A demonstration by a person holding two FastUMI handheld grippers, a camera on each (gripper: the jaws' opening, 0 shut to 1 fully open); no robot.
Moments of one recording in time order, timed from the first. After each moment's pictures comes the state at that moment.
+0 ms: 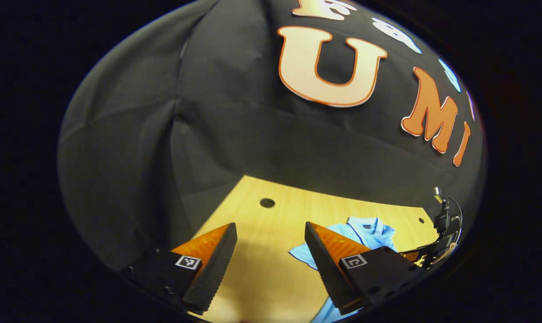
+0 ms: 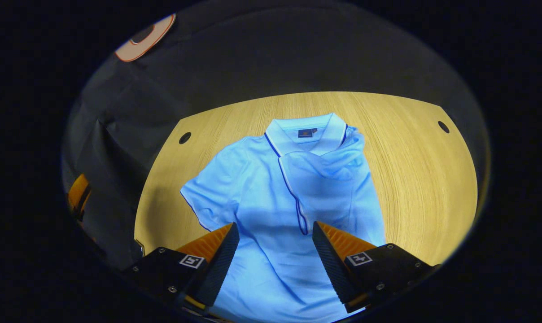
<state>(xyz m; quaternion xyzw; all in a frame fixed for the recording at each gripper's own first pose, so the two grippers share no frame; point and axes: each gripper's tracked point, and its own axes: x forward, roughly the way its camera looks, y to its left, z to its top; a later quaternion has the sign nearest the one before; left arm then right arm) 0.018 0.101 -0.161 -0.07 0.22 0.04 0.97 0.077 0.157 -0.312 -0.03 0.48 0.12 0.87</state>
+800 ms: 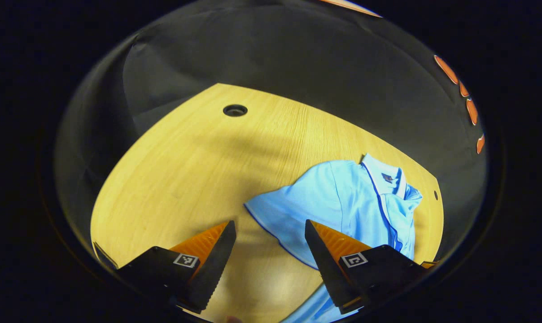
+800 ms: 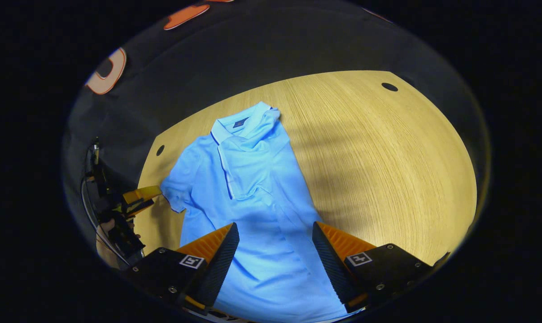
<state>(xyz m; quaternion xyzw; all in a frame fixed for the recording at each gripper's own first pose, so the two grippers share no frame) 0.090 0.011 -0.360 -0.10 0.44 0.06 0.89 0.029 0.036 -0.311 0.05 0.50 0.05 0.87</state>
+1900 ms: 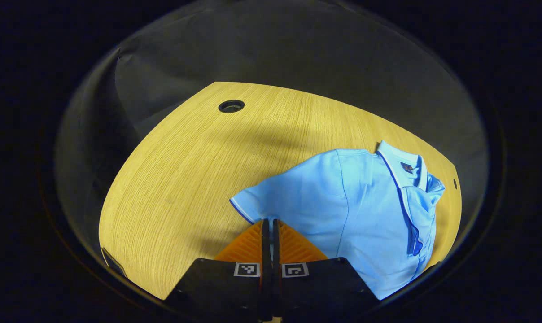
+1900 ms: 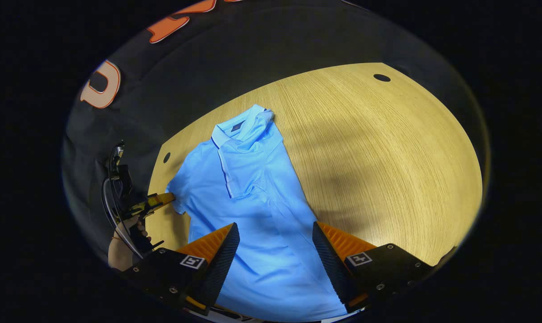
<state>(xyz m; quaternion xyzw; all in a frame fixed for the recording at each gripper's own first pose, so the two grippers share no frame) 0.104 0.000 -0.376 -0.05 0.44 0.06 0.90 0.023 0.030 -0.302 0.09 0.49 0.06 0.86</state>
